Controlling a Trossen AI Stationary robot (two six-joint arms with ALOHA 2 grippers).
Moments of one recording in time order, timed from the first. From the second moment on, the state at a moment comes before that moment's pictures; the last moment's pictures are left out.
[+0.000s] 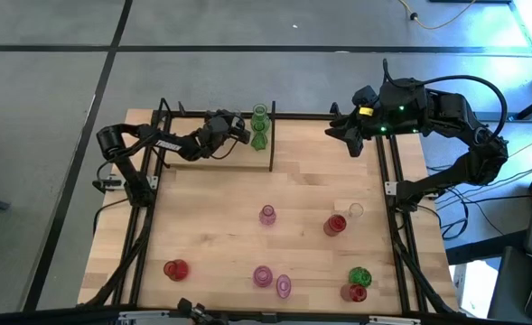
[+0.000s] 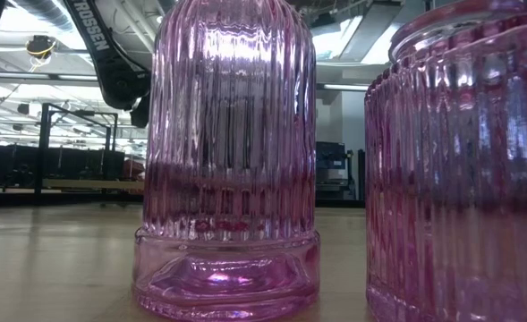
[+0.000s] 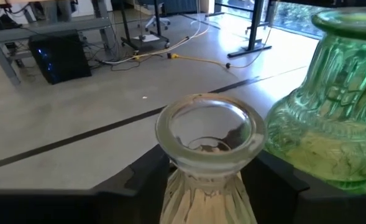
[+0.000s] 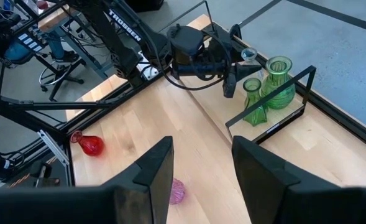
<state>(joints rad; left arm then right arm) 0.54 1.72 0.64 0.69 -0.56 -0.18 -0.16 1.31 1.90 -1.15 0.04 0.47</state>
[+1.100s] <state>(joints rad) 0.52 1.72 0.64 0.74 -0.61 -0.29 -0.16 1.31 1.90 -1.15 0.04 0.46</state>
